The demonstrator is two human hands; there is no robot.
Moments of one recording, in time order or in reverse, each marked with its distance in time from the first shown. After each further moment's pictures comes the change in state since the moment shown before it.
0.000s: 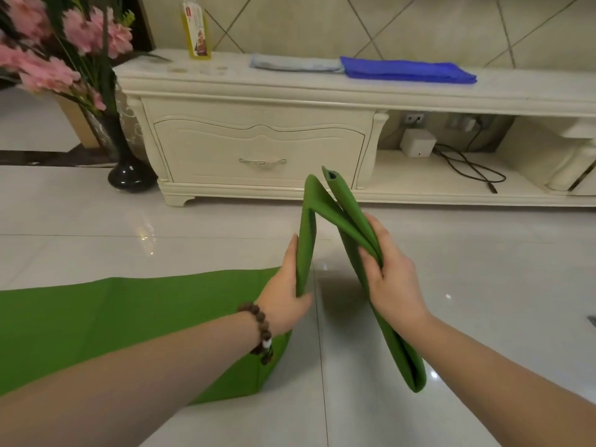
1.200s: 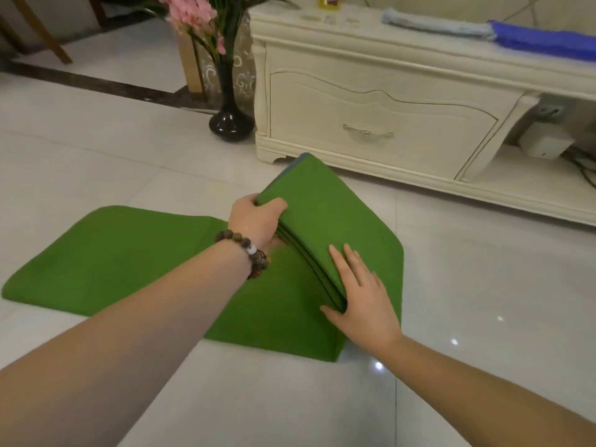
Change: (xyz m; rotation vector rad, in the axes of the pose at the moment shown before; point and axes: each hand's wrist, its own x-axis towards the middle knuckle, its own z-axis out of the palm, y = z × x) left_hand -0.036 -0.073 -0.159 -0.782 0.679 -0.443; right_hand -0.052 -0.035 0.175 -0.448 -0.553 -0.204
